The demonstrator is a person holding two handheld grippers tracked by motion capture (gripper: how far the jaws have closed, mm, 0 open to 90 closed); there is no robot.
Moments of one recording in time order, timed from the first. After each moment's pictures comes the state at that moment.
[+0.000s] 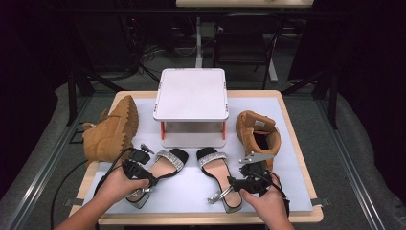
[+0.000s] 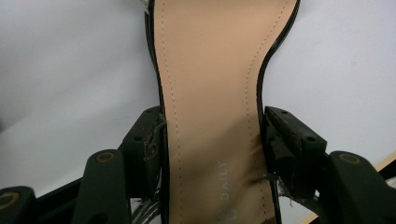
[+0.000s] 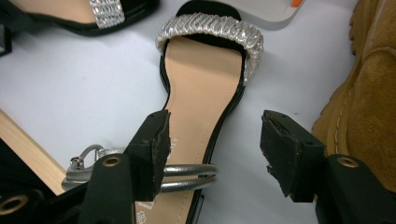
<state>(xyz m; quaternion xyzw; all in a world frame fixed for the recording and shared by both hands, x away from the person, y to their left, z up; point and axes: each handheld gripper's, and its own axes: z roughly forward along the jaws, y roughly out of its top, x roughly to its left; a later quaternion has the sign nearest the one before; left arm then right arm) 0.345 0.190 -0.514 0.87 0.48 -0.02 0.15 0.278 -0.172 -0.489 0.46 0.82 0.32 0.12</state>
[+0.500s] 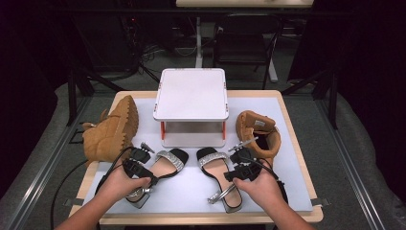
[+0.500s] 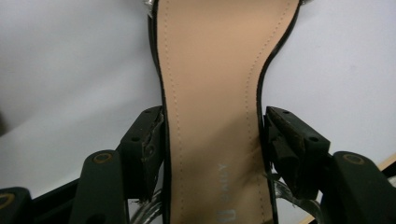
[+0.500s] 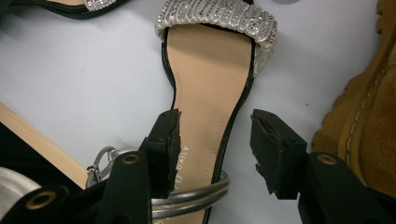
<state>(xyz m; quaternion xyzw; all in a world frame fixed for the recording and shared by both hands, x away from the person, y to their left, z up) 0.347 0.188 -0.511 0.86 0.49 -0.02 0.15 0.310 -0.146 -0.469 0.49 0.84 0.22 0.06</state>
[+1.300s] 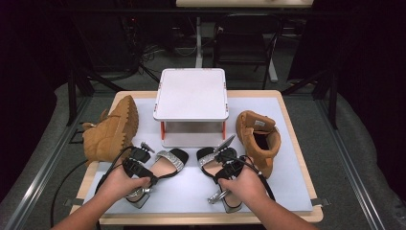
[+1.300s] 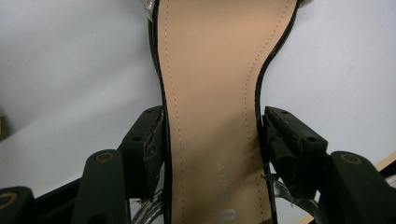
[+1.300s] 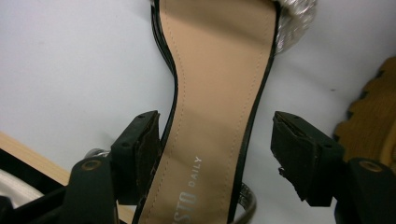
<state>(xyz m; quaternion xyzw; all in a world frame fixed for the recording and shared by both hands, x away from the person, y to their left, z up) 0.346 0.188 -0.509 0.86 0.48 -0.01 0.15 0.327 -0.108 -0.487 0.50 0.86 0.10 0.05</state>
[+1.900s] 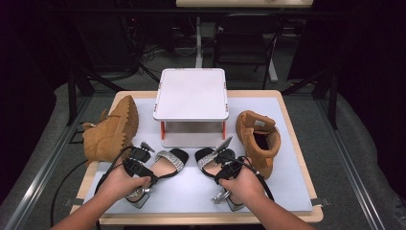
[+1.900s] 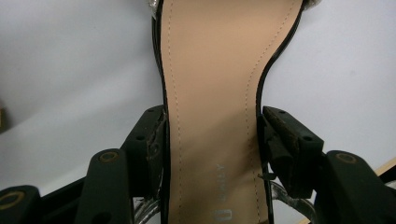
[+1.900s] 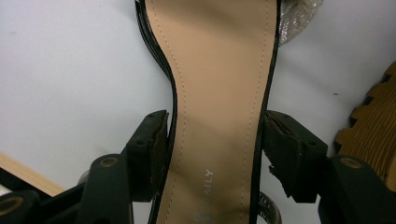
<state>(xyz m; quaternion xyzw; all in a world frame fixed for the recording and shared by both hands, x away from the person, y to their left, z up) 0.347 0.186 -0.509 0.85 0.50 -0.02 0.14 0.331 -0.106 -0.500 0.49 0.86 0.09 0.06</state>
